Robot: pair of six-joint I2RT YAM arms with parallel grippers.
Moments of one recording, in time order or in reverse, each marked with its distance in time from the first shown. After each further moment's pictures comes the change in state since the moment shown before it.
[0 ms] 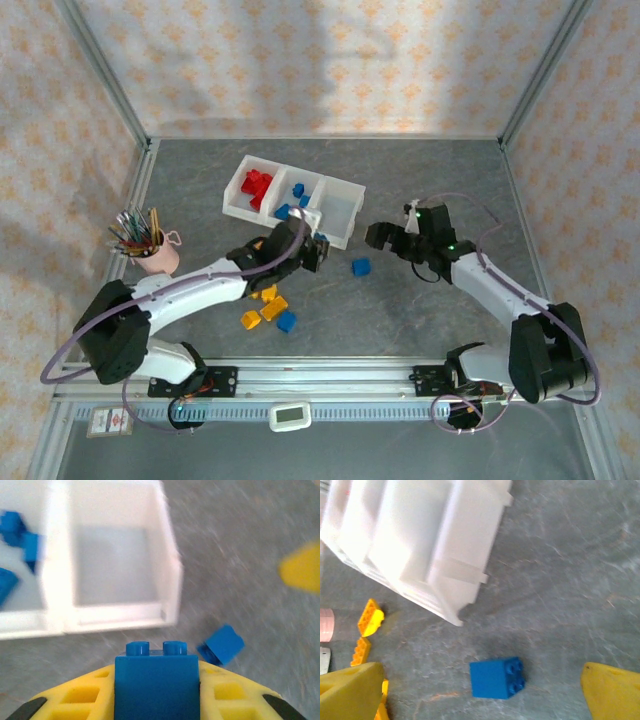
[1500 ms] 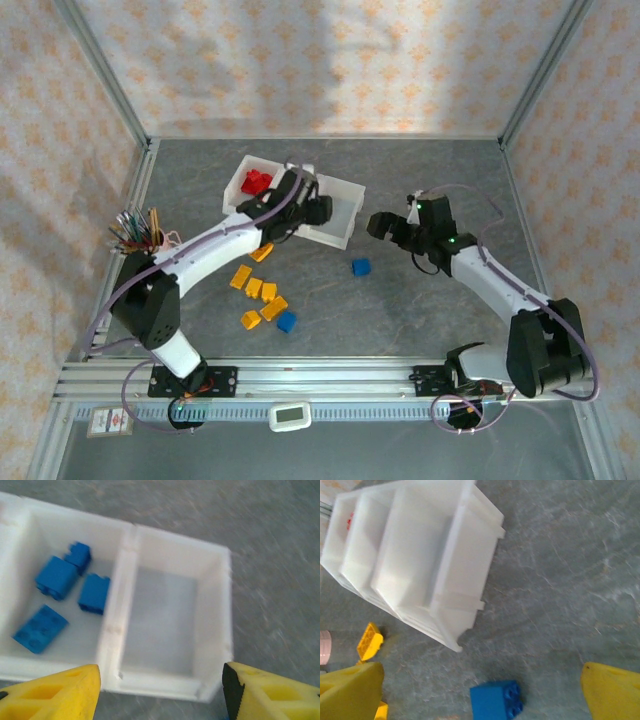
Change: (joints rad) left arm 0.099 0.226 0.350 -0.231 0.009 -0.102; right arm -0.038 0.014 0.022 -0.009 0.044 0.010
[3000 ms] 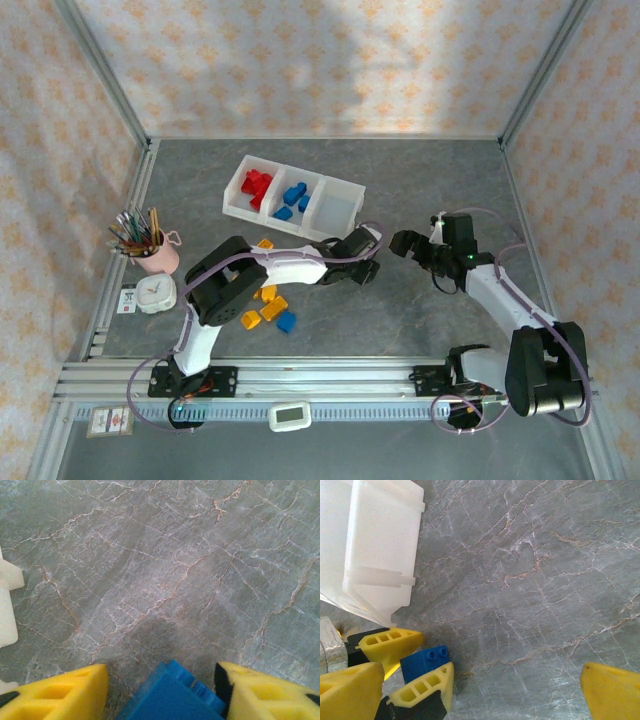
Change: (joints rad) left arm -0.259 0.423 0.028 0.222 0.018 0.189; right arm -0.173 -0.098 -0.154 -0.052 -0.065 -0.048
